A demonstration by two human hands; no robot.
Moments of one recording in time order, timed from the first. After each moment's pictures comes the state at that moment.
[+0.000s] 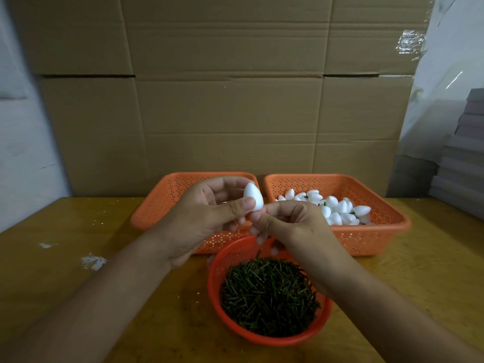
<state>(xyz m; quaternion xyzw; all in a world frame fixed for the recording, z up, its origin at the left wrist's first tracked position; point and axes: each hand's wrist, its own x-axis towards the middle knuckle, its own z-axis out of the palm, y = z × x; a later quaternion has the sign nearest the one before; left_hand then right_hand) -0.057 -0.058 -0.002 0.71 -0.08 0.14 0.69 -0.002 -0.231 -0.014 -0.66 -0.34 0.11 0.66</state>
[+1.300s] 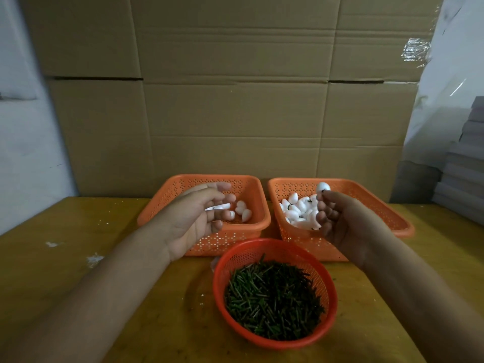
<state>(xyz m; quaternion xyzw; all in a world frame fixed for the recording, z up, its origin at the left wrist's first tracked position) -0.039 -0.030 -0.005 0.61 0.09 0.12 0.78 0.073 -0.262 -0.012 -0.56 -0.04 0.19 0.81</state>
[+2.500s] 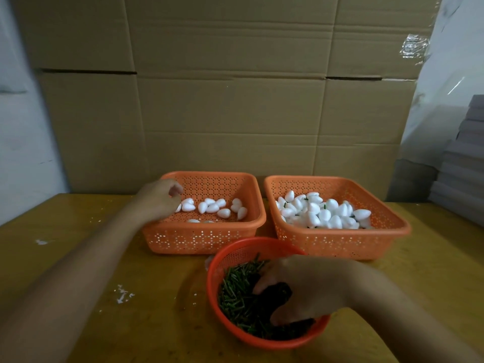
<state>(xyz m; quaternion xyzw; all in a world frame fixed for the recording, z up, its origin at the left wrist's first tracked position) 0.005 0.081 -0.034 0.93 0.20 0.19 0.23 0.027 -0.249 -0.030 -0.83 -0.53 0.18 0.00</state>
